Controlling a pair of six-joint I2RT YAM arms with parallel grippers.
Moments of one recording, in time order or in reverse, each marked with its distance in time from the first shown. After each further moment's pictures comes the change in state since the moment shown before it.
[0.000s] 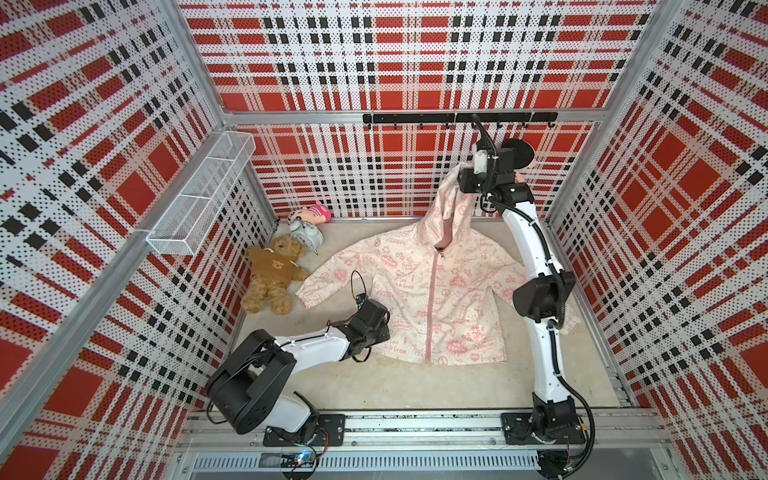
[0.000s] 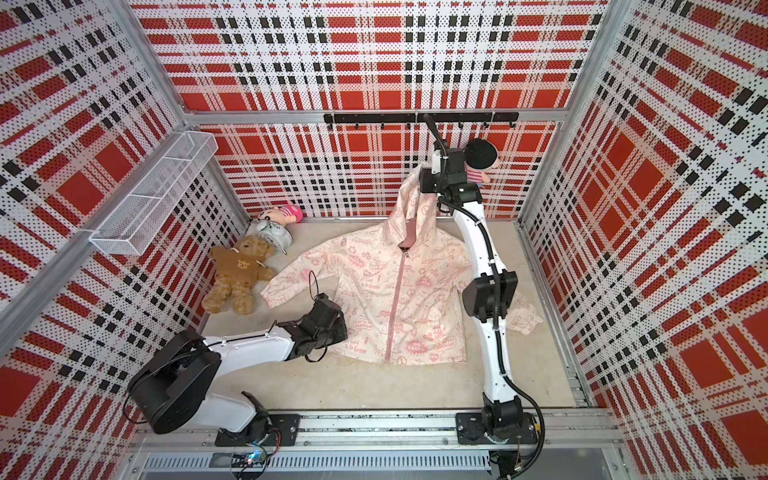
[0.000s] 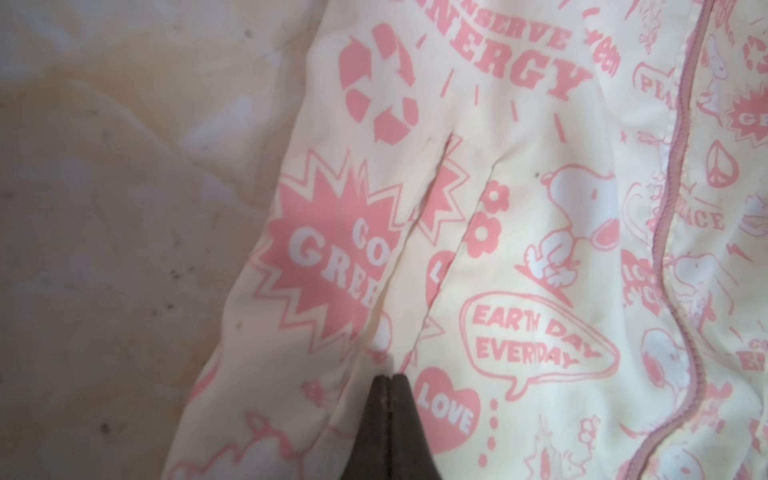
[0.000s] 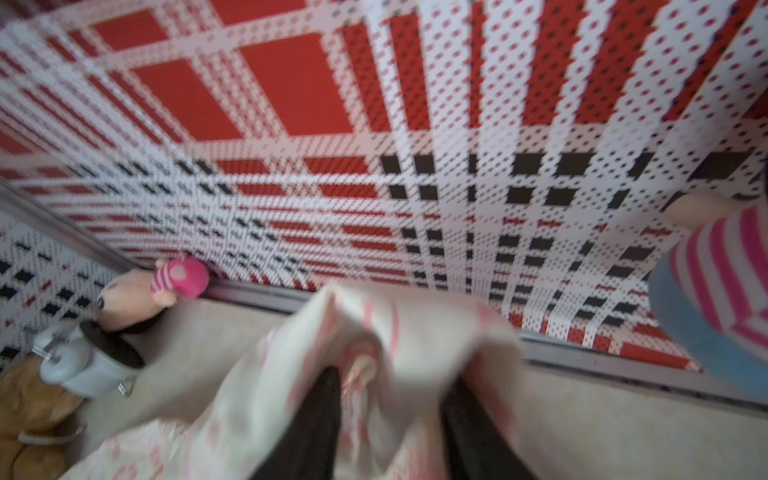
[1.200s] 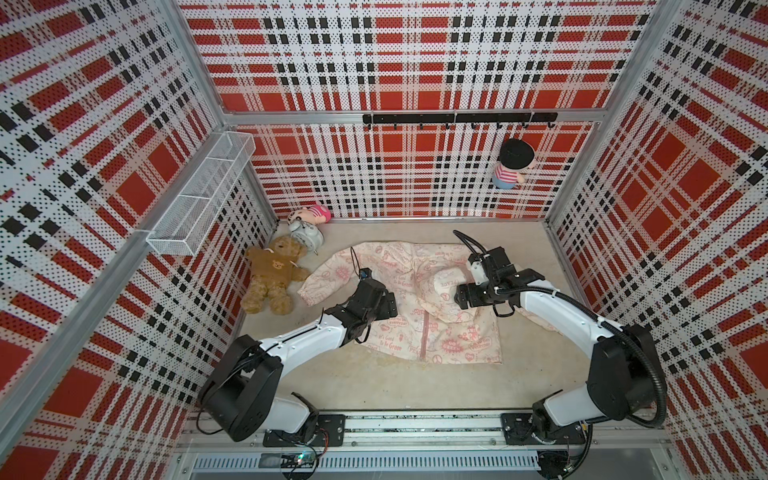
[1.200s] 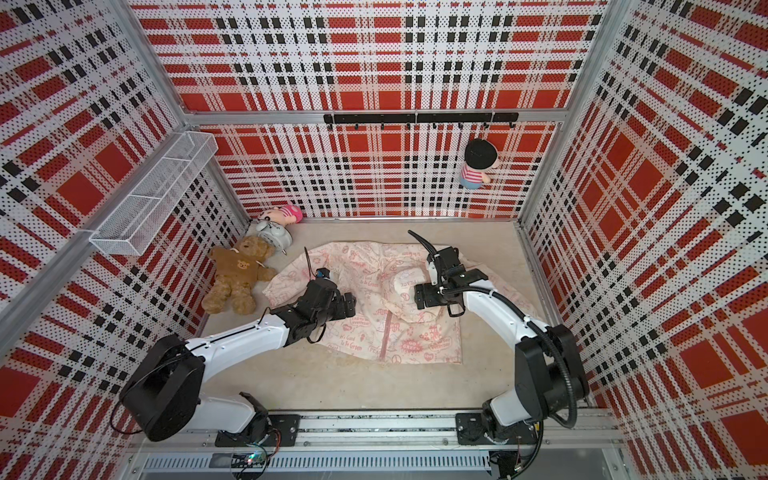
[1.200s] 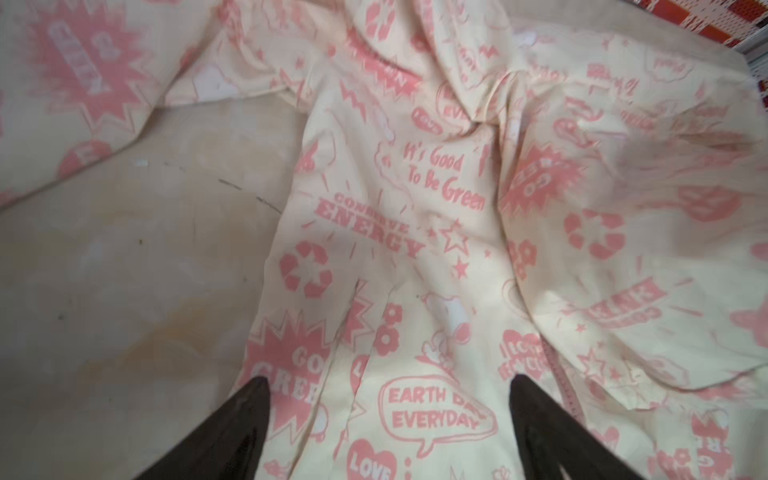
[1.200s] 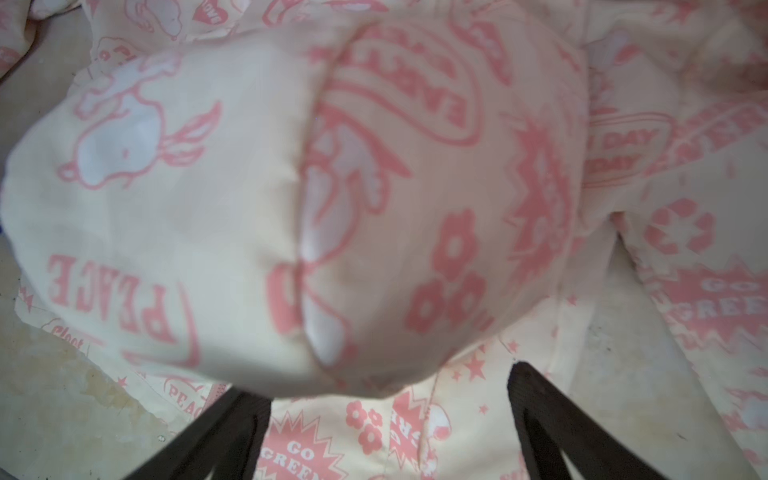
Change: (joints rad) left arm 0.056 -0.010 0.161 -0.005 -0.067 0.227; right arm 0.255 -0.958 -1.692 0.037 0.069 -0.018
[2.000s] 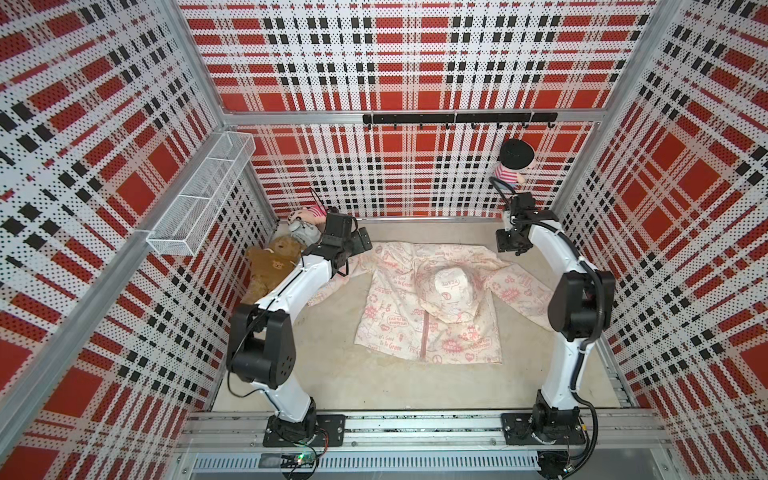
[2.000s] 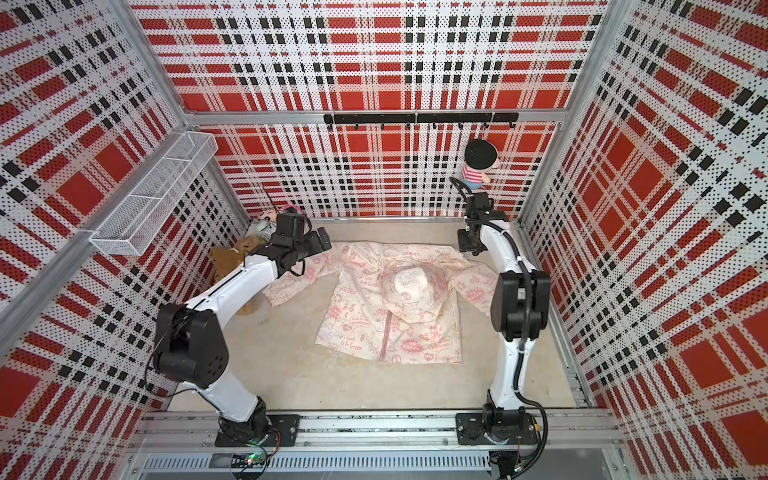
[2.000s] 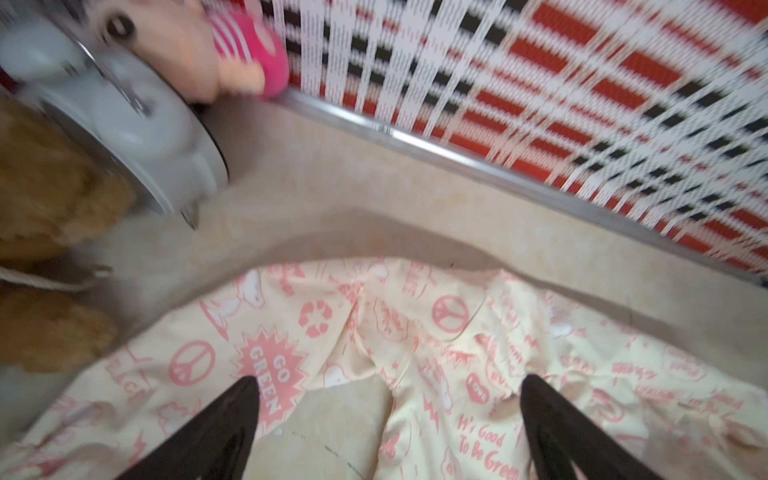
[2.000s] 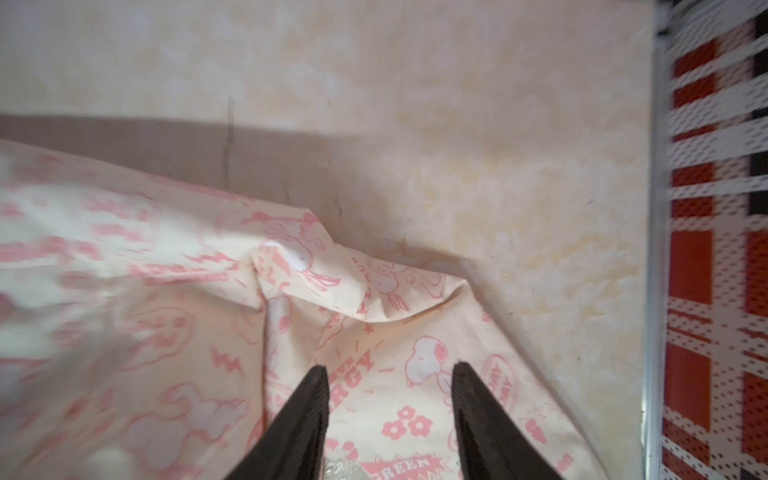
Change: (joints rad) left arm 0.344 0.218 0.627 -0.205 0.035 0.182; right arm -0.366 0.480 0.807 -0.280 0.171 -0.208
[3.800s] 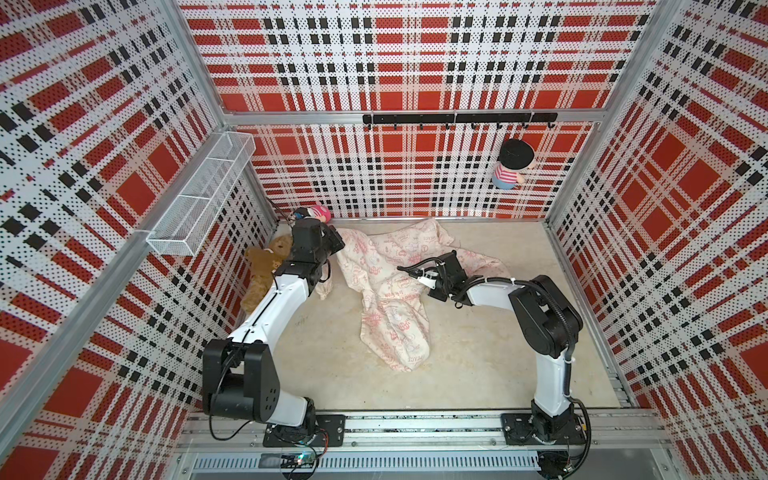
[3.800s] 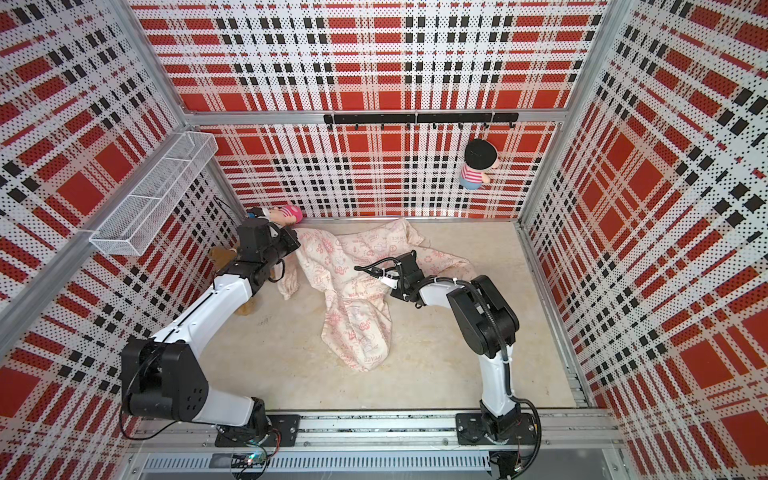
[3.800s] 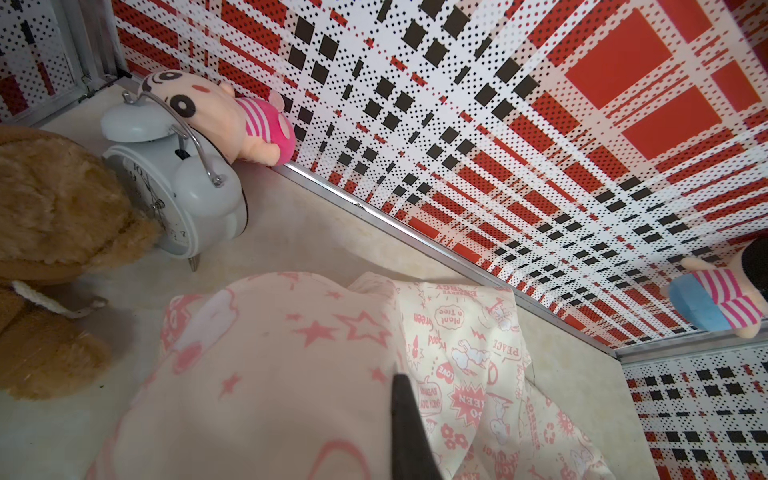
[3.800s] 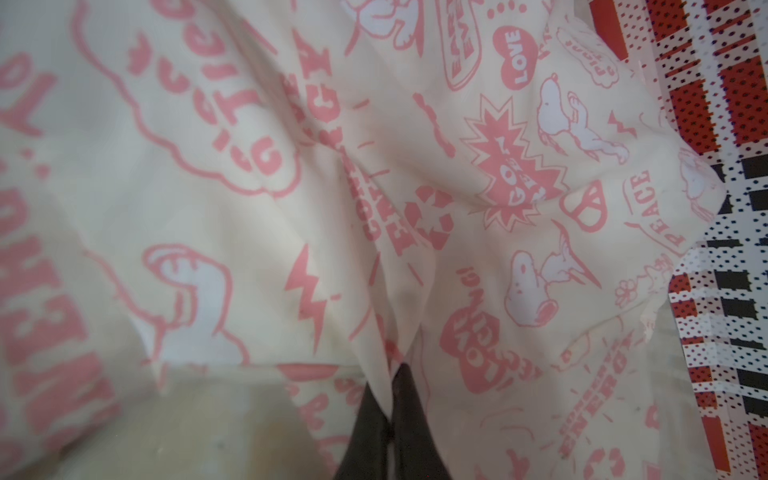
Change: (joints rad) left arm 0.160 -0.178 -0.203 0.235 0.166 -0.140; right arm 0.488 -0.010 -0.724 0.939 -0.021 -0.764
